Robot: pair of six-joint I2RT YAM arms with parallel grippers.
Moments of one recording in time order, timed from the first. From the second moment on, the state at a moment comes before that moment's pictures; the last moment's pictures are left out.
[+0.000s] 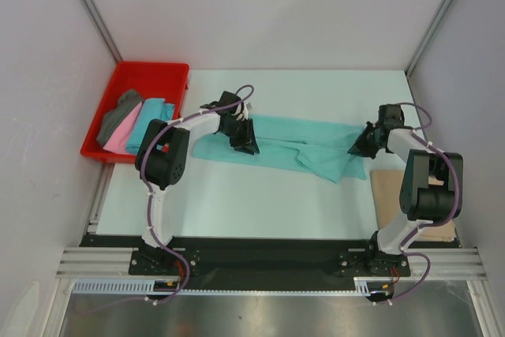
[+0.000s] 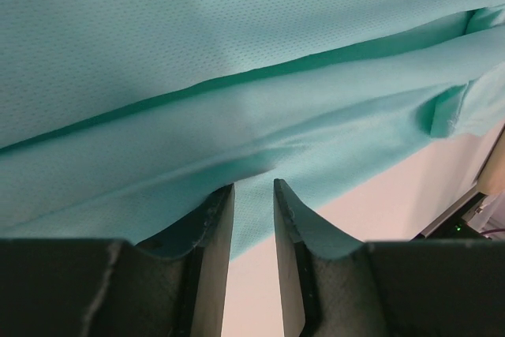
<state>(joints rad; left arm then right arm) -0.41 2.13 1.49 -0.50 0.48 -0.44 -0.11 1.67 0.99 -0.37 -0.25 0.53</state>
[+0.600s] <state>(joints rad) -0.40 2.13 1.49 -0.50 0.49 -0.44 -0.15 1.78 1.10 -0.33 -0.33 0.56</state>
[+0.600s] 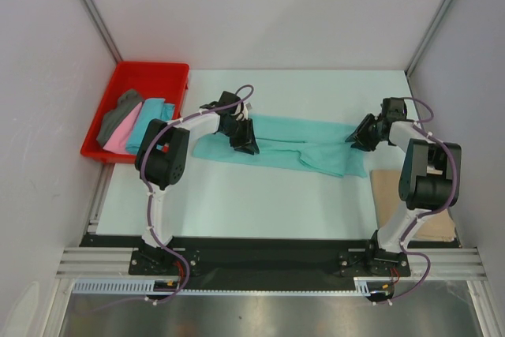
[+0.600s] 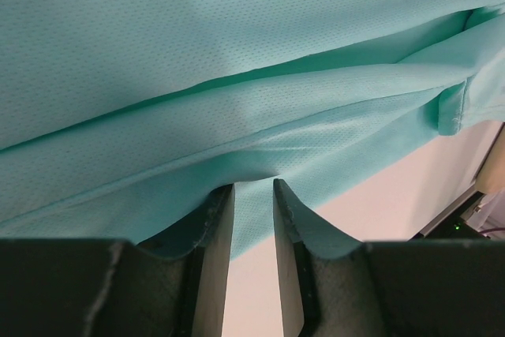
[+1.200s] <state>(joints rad) -0.40 2.13 1.49 -0.50 0.49 -0.44 -0.12 1.71 1.02 -0.36 -0.35 0.51</state>
